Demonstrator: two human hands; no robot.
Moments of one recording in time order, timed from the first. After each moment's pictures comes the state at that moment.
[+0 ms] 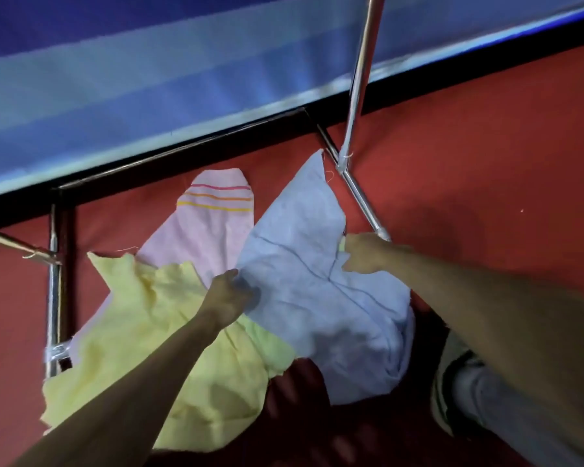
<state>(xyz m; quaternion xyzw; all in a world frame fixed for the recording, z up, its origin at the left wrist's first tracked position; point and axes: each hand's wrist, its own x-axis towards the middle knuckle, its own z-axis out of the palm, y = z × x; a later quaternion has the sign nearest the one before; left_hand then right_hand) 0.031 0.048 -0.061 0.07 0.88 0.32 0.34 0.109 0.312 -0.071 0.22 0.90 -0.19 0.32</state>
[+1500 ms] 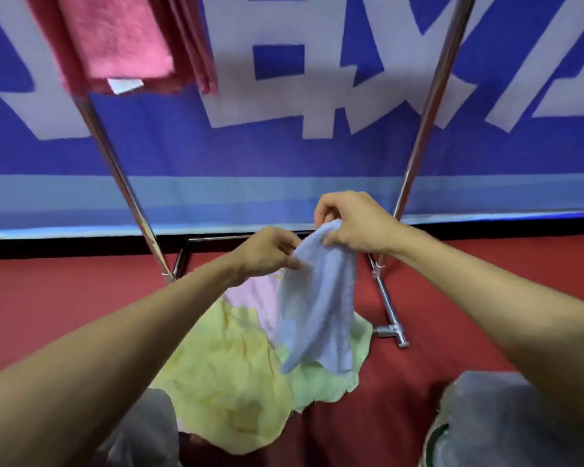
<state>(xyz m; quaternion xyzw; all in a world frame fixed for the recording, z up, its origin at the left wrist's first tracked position) 0.053 0.019 0.217 0.28 0.83 0.43 0.24 0.108 0.198 0.261 -0.03 0.96 -0.26 -0.04</state>
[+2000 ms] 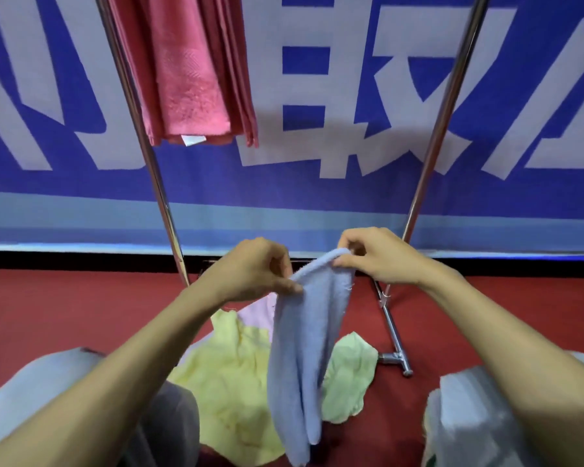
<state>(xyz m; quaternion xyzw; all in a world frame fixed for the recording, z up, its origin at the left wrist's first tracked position) 0.124 -0.042 0.310 0.30 0.91 0.27 0.09 0.159 0.188 0.302 -0.09 0.96 -0.28 -0.05</state>
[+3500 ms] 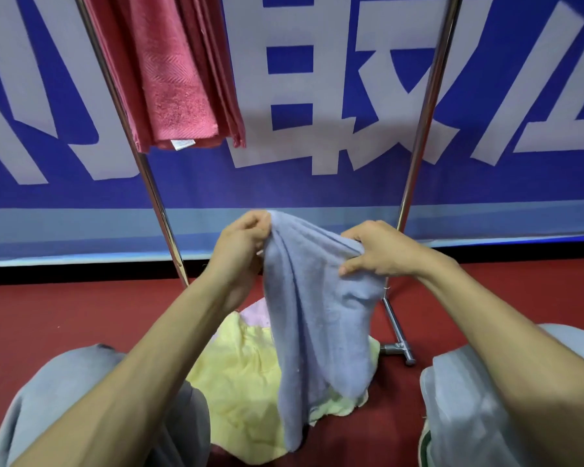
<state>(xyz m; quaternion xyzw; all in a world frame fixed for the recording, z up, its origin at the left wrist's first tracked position) 0.142 -0.026 0.314 0.10 0.63 0.75 0.14 0.175 0.189 0.311 -0.06 0.98 -0.20 -0.02</state>
